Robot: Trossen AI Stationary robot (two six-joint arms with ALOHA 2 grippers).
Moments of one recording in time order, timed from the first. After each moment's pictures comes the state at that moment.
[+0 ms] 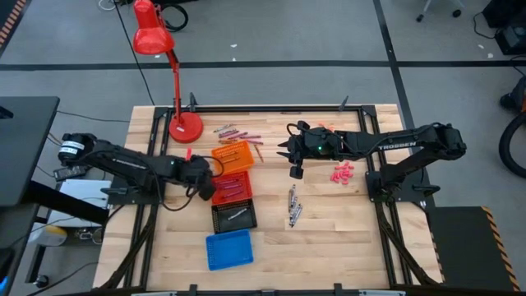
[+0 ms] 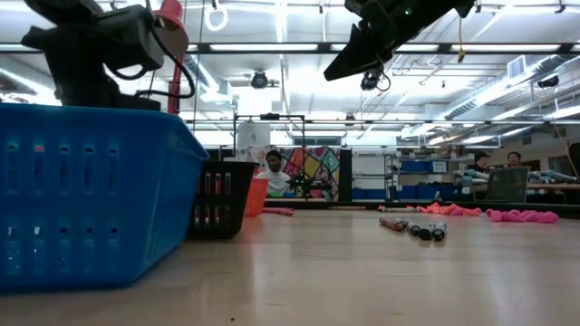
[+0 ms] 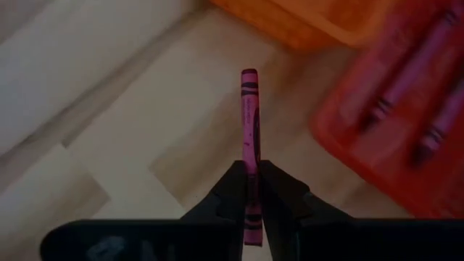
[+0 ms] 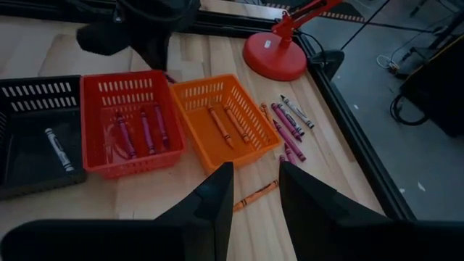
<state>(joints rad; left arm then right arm) -0.08 1.18 0.56 -0.68 -0.27 -0.88 -0.06 1.33 0.97 -0.16 0.23 -0.13</state>
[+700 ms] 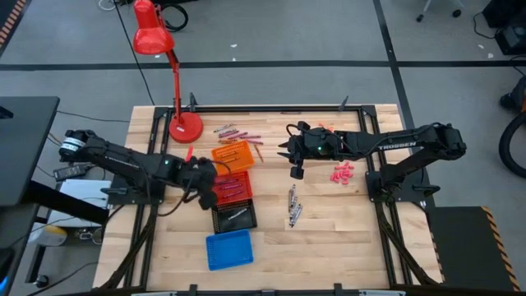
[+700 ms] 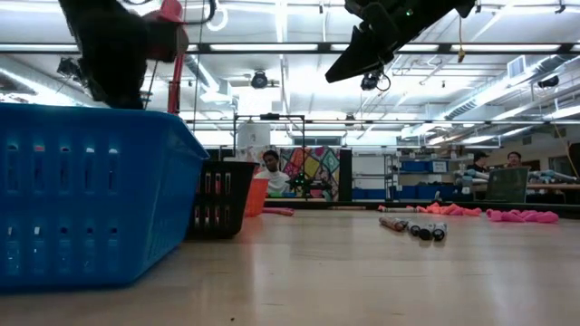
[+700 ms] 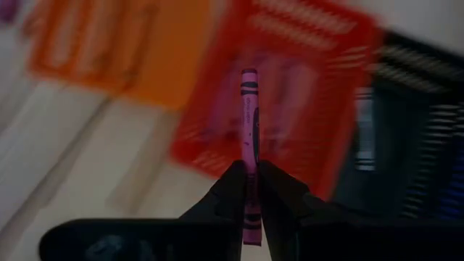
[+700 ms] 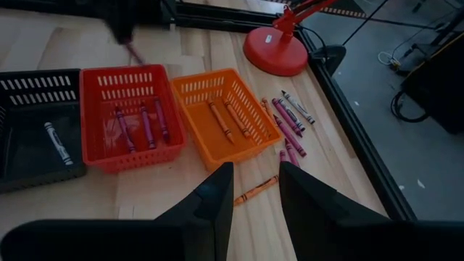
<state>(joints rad) -0.23 1.18 0.84 -0.82 -0.27 -0.72 -0.06 1.33 0.97 -0.18 0.23 -0.13</state>
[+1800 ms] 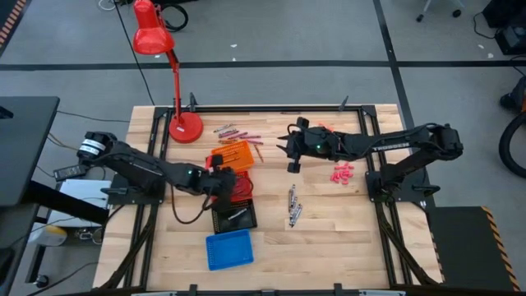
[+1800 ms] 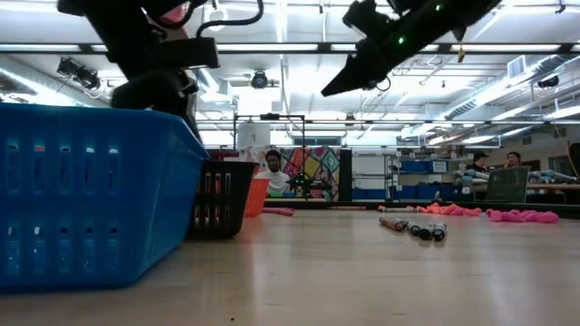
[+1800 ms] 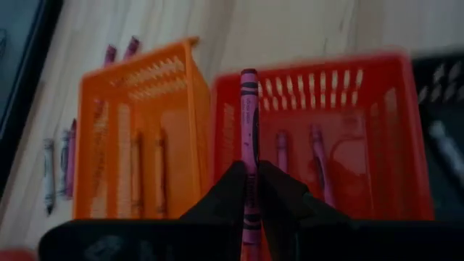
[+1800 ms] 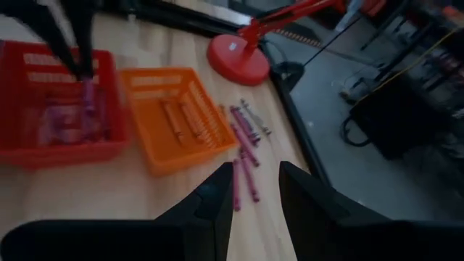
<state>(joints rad) -0.21 1.43 0.84 -0.50 -0.51 -0.21 -0.12 1.36 0.86 0.07 0.30 -0.33</state>
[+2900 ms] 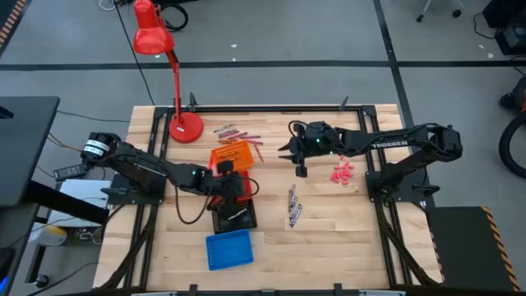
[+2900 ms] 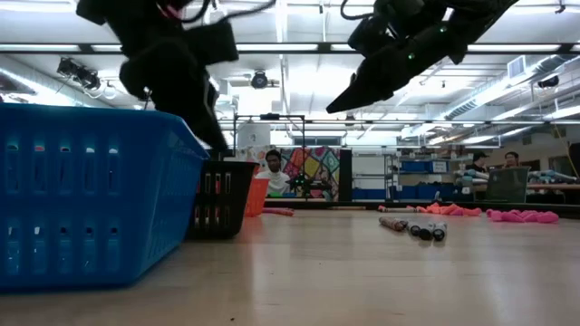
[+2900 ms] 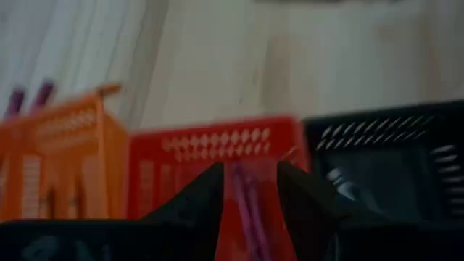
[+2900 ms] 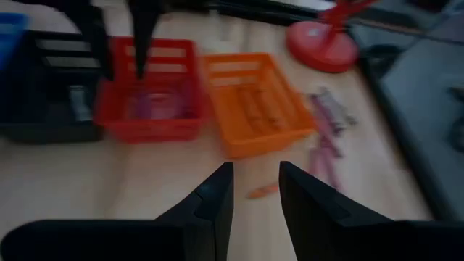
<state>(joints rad) -0.21 1.47 0.87 -0.33 -0.32 -0.17 -0.21 1.36 0.80 0.04 -0.10 -0.27</state>
